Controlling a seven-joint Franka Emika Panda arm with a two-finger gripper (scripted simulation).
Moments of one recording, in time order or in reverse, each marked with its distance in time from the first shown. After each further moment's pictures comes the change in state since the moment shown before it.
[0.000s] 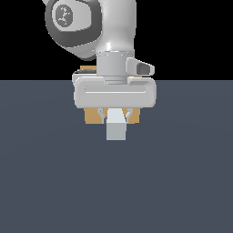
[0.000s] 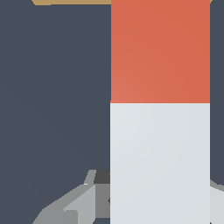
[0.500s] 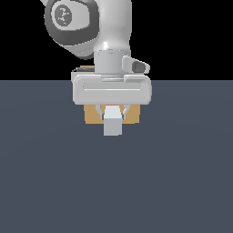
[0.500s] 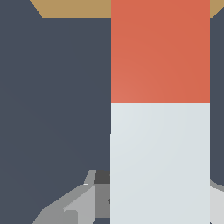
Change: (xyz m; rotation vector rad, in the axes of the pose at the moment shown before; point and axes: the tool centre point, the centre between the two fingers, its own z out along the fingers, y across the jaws) arm 0.015 -0.007 -0.005 0.002 0.000 -0.004
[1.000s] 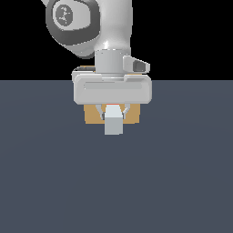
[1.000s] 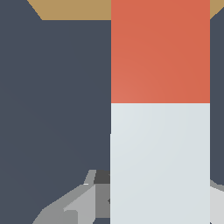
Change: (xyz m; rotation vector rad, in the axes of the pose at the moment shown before) arm 0.002 0.002 -0.001 -0.001 0.000 0.001
